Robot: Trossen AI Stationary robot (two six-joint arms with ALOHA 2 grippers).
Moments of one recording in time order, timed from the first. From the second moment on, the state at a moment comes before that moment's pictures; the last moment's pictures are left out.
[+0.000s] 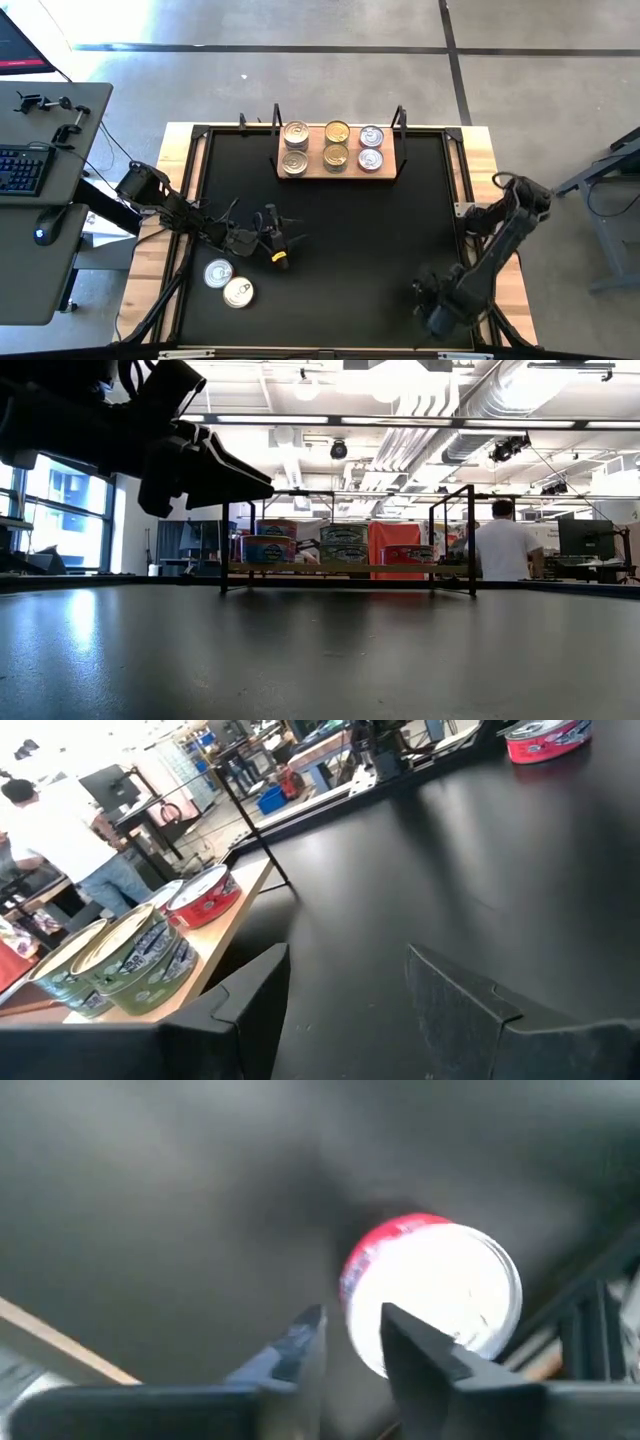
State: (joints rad) left arm -0.41 1.67 0.44 0.98 -0.74 0.32; right arm 0.94 1.65 1.20 -1.19 -0.01 1.75
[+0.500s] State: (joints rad) left arm -0.40 1.67 0.44 0.99 -0.66 0.35; right arm 0.98 1.70 1.13 -1.24 -0.09 1.83
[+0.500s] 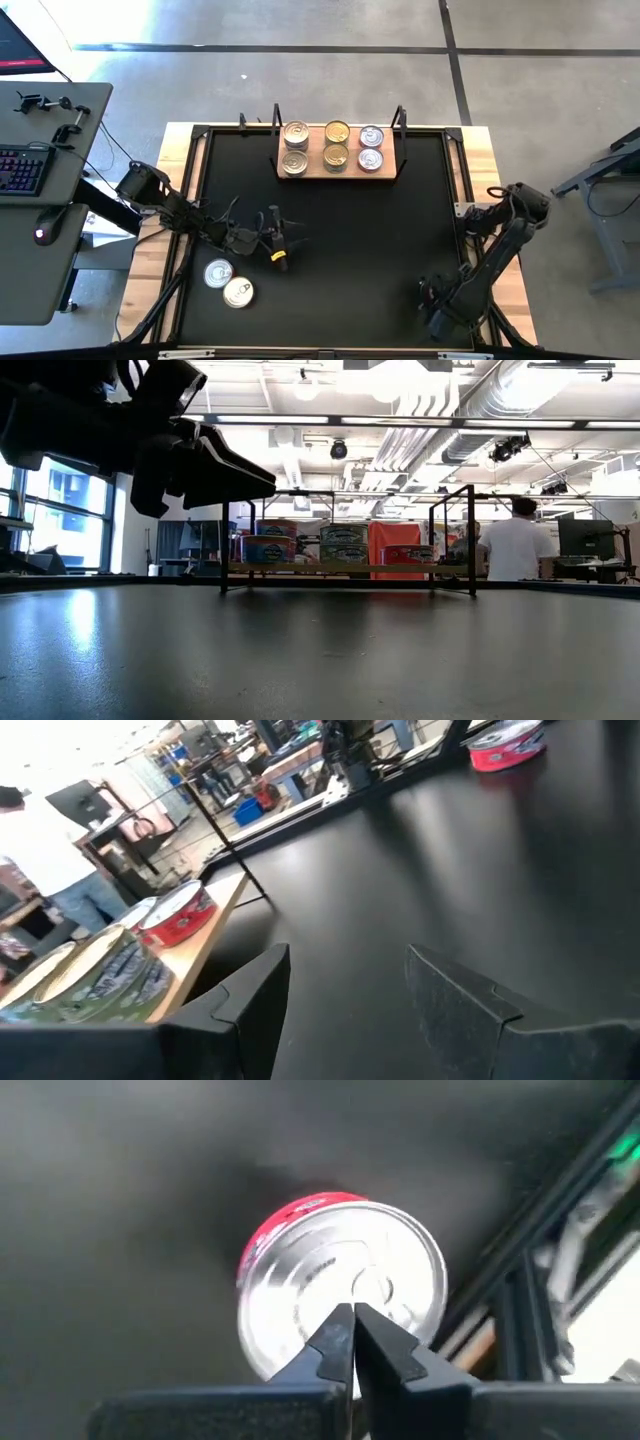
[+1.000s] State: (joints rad) left arm -0.39 1.67 0.44 0.99 -0.63 0.34; right arm 0.72 1.68 1.01 -0.92 -0.01 1.45
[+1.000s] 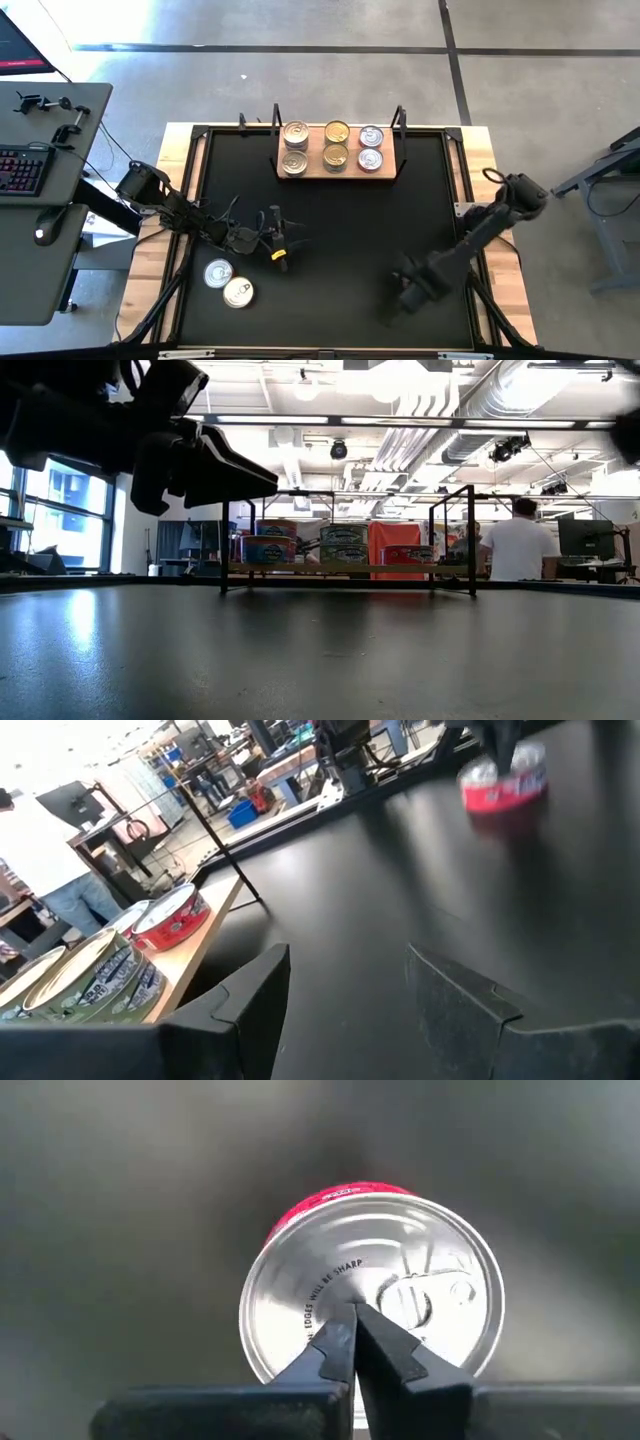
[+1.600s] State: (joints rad) left arm -0.39 1.67 0.48 0.87 -0.50 0.35; right arm 0.35 1.69 0.97 -0.07 0.45 0.37
